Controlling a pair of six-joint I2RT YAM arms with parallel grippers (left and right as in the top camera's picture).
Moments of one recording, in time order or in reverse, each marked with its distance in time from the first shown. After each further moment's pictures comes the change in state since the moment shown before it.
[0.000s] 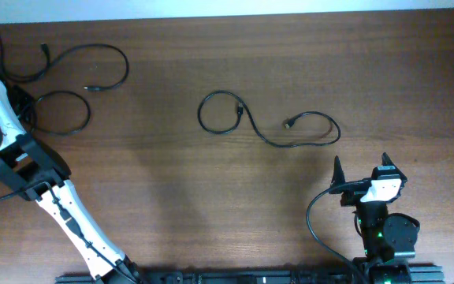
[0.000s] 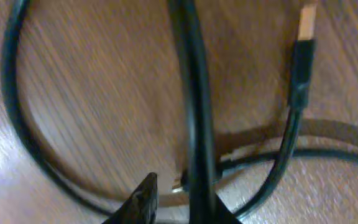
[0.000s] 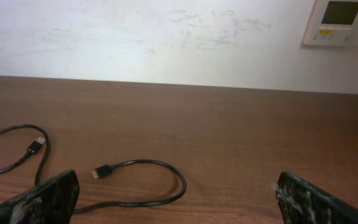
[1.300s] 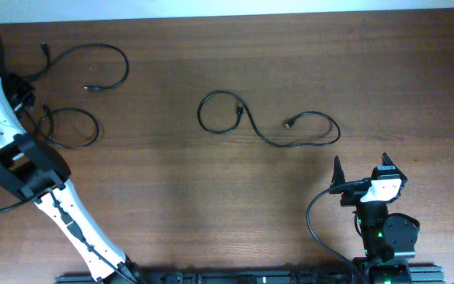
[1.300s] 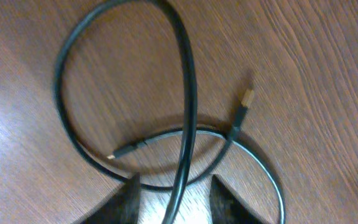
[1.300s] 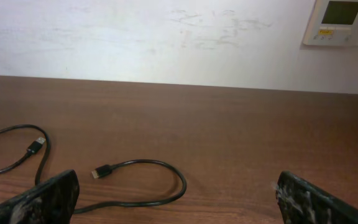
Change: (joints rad) left arm -0.034 -0.162 -0.067 -0.102 0.069 -0.071; right arm 0.000 0.000 0.000 0.000 0.000 -0.001
